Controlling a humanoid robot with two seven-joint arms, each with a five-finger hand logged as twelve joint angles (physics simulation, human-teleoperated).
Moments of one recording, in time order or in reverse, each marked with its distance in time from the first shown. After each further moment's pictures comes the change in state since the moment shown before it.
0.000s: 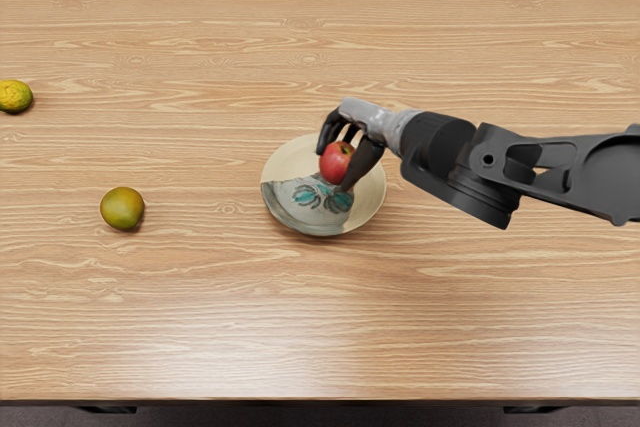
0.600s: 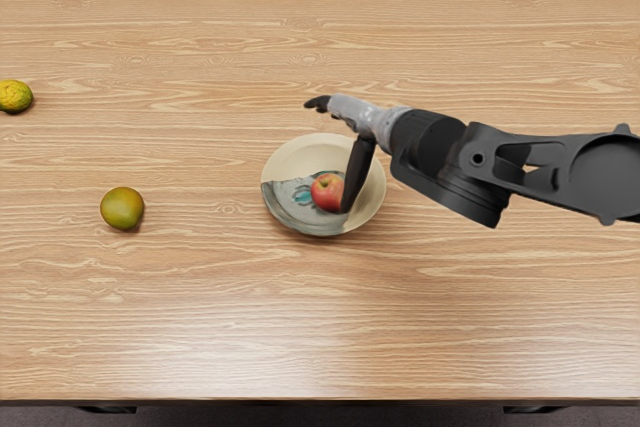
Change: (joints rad) left arm 0.001 0.000 0.000 0.000 0.000 0.000 0.000; right arm 0.002 0.027 0.027 -0.005 -0.005 0.007 -0.002
